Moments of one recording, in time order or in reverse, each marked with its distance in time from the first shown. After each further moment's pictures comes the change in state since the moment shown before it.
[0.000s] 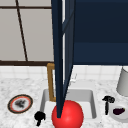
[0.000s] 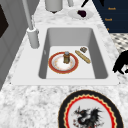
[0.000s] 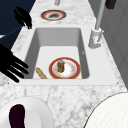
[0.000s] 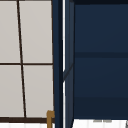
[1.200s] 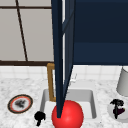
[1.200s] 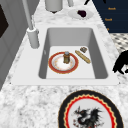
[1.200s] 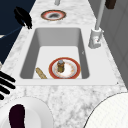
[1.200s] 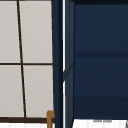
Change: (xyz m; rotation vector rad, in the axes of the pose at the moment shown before) left hand 0.000 0.000 0.000 0.000 0.000 0.000; right hand -0.068 0.003 0.017 0.019 -0.006 0.051
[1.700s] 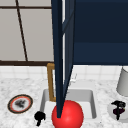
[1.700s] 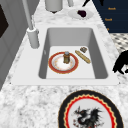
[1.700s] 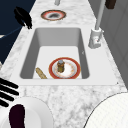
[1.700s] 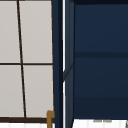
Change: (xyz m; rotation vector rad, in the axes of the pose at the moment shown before) left hand 0.000 0.000 0.000 0.000 0.000 0.000; right hand -0.024 0.010 -0.021 -0.053 -0.059 0.002
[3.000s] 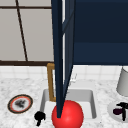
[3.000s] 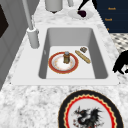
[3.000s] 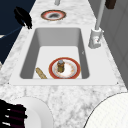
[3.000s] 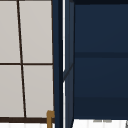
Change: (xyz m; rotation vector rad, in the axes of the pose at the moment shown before) left hand 0.000 0.000 0.000 0.000 0.000 0.000; right hand -0.068 0.005 -0.058 0.000 -0.043 0.031
